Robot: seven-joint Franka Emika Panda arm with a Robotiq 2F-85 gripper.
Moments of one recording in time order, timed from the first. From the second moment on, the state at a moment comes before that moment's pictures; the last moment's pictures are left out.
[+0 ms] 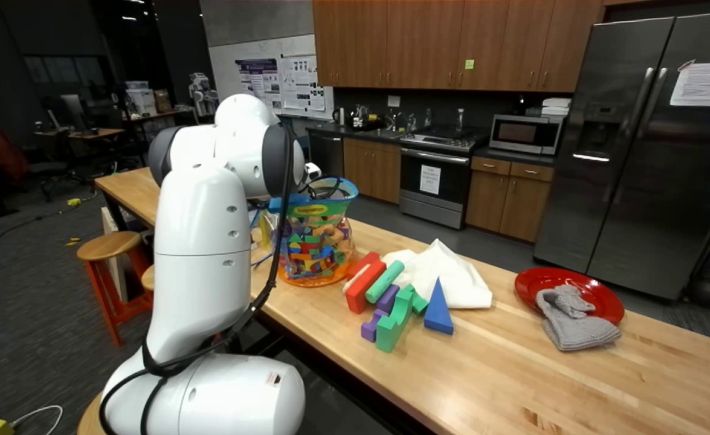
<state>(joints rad) 0.41 0.39 0.11 -1.71 -0.43 2.39 0.55</state>
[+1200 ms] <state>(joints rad) 0.40 0.39 0.09 -1.79 -0.36 2.53 0.54</state>
